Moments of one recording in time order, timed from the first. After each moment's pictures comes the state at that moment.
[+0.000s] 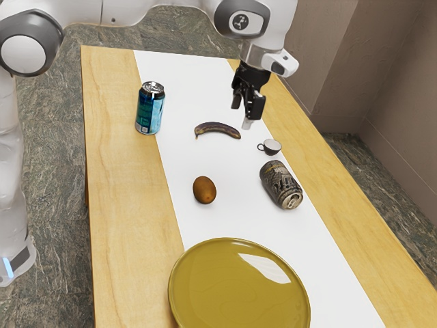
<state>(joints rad) 0.00 0.00 0.00 -1.57 0.00 1.56 0.00</state>
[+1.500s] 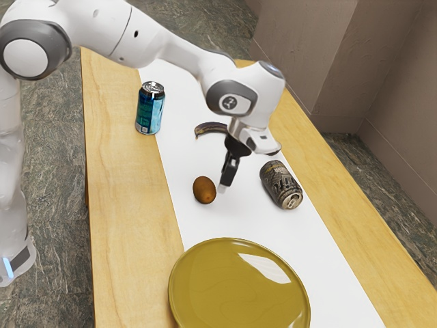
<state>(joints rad) -0.03 0.04 -0.05 -1.95 -0.04 1.87 0.38</state>
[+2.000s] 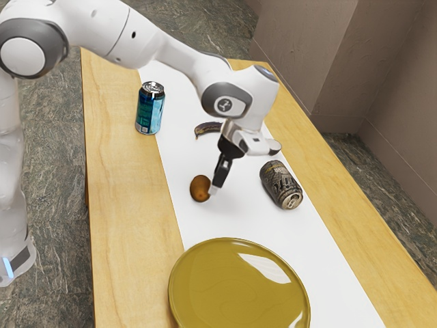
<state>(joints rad) -0.01 0.02 -0.04 -1.99 -0.04 1.85 0.41</state>
